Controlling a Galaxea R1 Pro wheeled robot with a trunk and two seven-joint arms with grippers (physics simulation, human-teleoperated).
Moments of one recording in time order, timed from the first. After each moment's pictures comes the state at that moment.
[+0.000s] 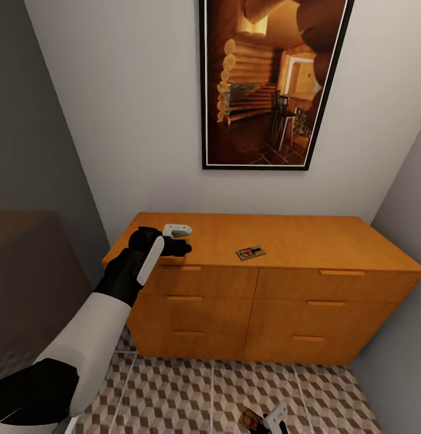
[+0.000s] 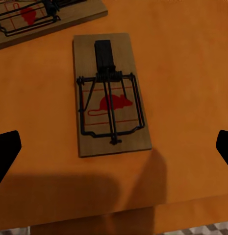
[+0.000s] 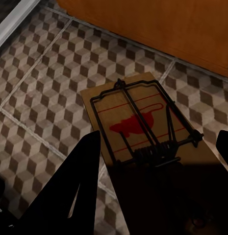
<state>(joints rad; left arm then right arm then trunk) -1.01 -0.10 -0.22 -1.02 0.25 1.00 0.14 -0.44 0.00 -0.06 -0.02 0.36 -0.51 0.40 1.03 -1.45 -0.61</state>
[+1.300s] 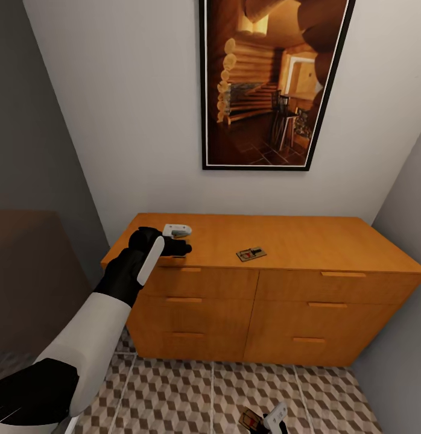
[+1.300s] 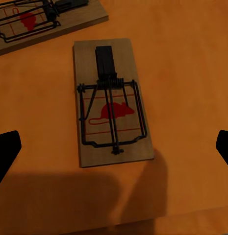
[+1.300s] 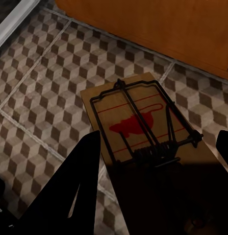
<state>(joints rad) -1.01 -0.10 -0.22 -1.01 0.25 1.00 0.14 -0.44 0.00 -0.06 -0.02 0.36 -0.51 0.40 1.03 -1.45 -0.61</state>
